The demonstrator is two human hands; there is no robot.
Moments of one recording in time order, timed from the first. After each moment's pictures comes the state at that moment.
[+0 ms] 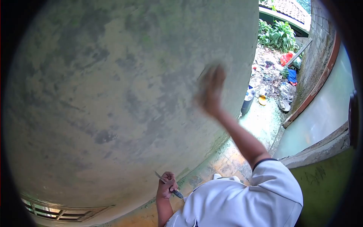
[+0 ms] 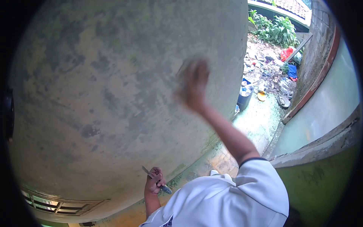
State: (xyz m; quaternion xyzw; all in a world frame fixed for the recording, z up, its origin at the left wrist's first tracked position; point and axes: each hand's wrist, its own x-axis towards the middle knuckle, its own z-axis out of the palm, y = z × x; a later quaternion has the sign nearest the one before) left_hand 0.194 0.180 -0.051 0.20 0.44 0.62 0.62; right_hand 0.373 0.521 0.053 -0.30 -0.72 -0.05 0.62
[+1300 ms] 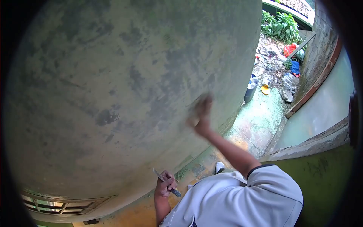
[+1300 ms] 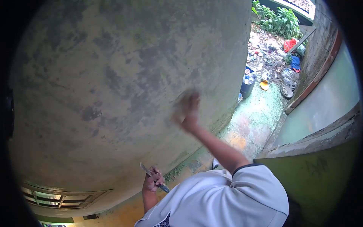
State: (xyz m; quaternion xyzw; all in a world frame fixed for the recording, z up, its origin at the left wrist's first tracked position) left_hand 0.180 0.124 -0.046 0.15 0.45 0.60 0.64; right_hand 0.327 0.422 -0.082 -0.33 -0.73 0.13 0.58
